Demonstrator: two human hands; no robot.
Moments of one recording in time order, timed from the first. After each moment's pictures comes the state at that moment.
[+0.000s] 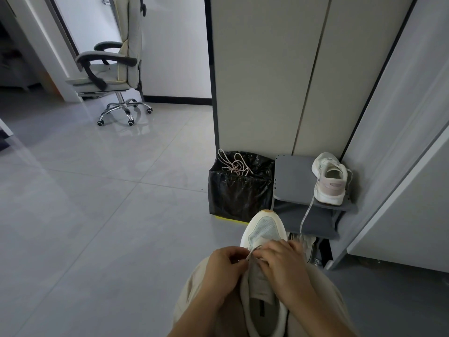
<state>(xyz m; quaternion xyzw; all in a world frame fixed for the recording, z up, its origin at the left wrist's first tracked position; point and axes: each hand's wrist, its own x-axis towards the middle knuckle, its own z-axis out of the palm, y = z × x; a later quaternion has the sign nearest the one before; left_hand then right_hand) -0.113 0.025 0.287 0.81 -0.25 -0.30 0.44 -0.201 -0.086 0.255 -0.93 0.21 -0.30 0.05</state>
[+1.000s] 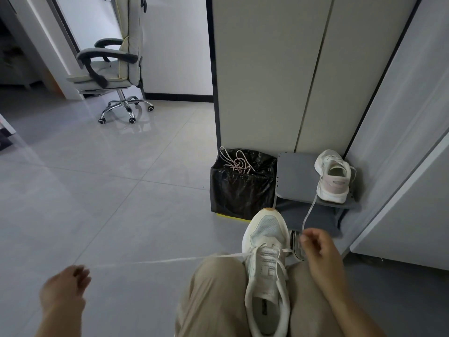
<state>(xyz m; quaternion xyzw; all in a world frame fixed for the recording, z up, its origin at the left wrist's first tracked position) 0.057 0.228 0.247 0.82 0.18 -0.06 0.55 -0.237 -0.123 0.265 -0.73 0.41 -0.31 0.45</state>
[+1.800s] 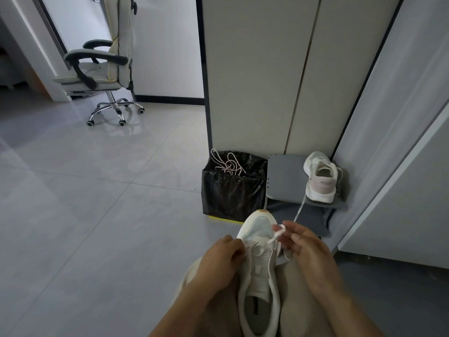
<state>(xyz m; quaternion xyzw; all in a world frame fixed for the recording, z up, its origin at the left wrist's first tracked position) -0.091 0.015 0.273 0.82 -0.49 -0.15 0.26 -0.239 -0.114 0.287 -0.50 0.29 -0.30 0.76</state>
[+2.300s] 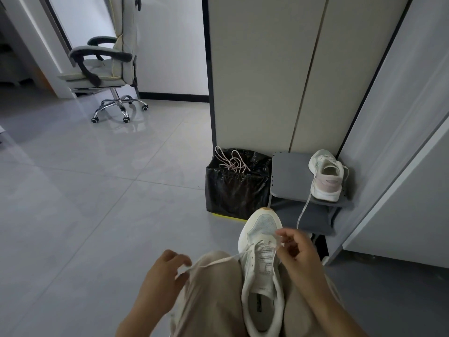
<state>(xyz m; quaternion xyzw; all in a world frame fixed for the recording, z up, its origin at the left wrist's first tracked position) -0.051 0.116 0.264 0.87 -0.40 -0.13 0.26 -0.228 -0.092 0.274 -0.74 0.32 -0.32 0.50</state>
